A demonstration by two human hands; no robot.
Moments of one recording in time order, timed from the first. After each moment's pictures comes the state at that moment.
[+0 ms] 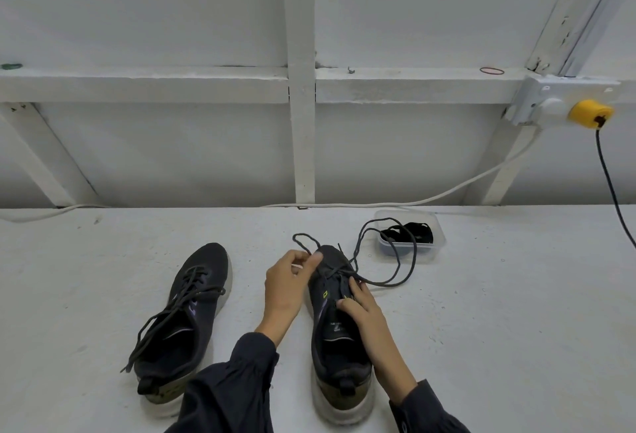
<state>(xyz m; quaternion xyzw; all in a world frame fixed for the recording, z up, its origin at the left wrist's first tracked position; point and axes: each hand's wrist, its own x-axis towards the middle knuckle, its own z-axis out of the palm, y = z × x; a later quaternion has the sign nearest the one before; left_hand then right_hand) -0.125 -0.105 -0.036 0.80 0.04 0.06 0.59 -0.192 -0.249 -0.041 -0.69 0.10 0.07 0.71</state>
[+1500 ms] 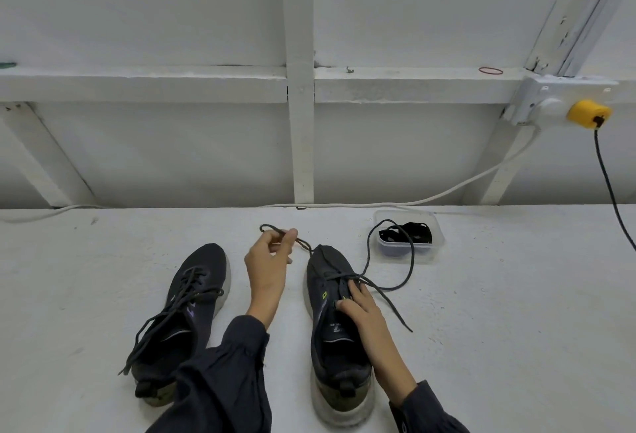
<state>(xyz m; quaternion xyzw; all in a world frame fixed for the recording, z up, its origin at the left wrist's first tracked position) -0.108 -0.094 -0.006 0.75 0.09 0.16 0.63 -0.194 -0.246 -0.041 -0.70 0.10 0.07 0.70</state>
